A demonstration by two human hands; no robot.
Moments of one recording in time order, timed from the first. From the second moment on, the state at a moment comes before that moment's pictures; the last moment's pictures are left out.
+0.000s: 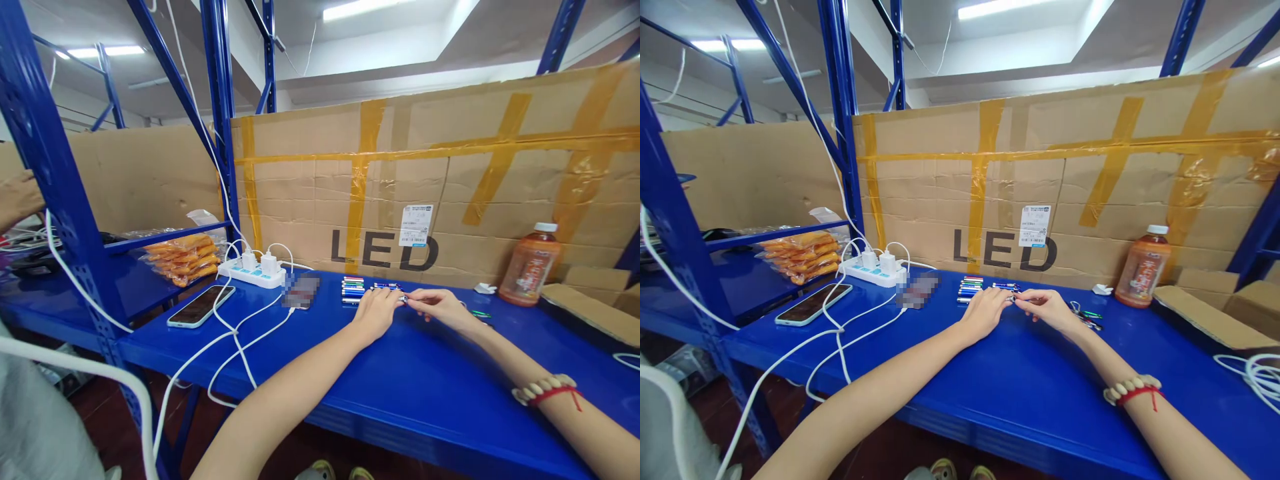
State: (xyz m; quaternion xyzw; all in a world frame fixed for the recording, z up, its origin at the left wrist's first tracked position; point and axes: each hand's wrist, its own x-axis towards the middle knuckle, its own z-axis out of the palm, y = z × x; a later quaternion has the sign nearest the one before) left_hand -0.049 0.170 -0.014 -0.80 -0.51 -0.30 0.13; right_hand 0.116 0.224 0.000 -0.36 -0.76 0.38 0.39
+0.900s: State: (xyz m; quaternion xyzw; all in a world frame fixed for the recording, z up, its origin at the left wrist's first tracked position) left_hand -0.051 0.173 -0.015 -0.85 -0.39 -0.36 0.04; right_hand 0.124 0.218 0.003 -0.24 -0.81 0.37 0.39
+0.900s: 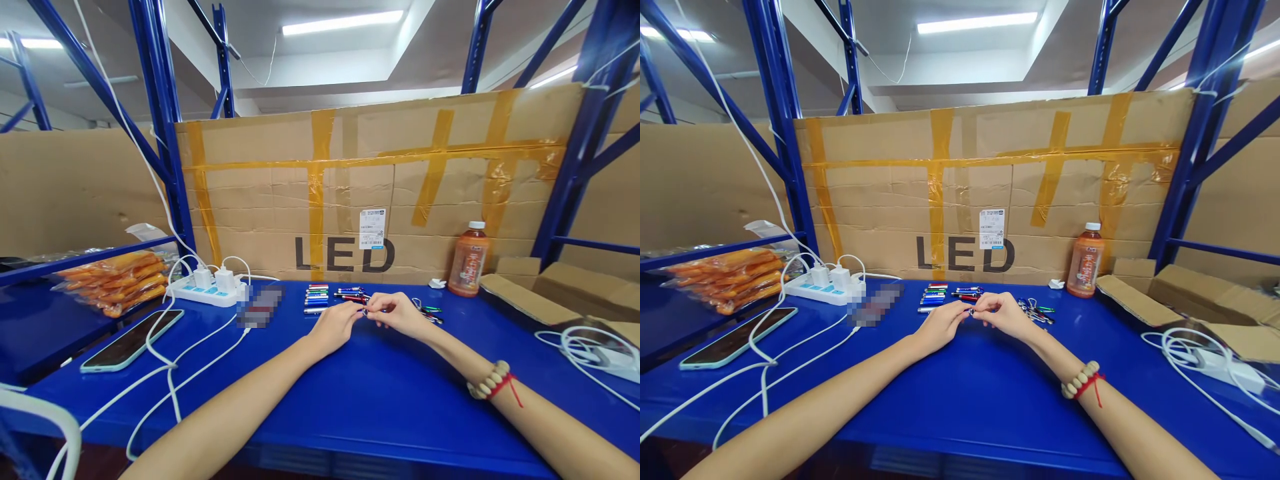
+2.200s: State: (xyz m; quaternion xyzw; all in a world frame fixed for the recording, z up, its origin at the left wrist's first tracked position) left_hand -0.045 0.177 -0.009 -0.77 -0.49 -0.41 0.03; right_hand 0.112 0.216 0.001 -0.33 -0.76 0.34 0.44
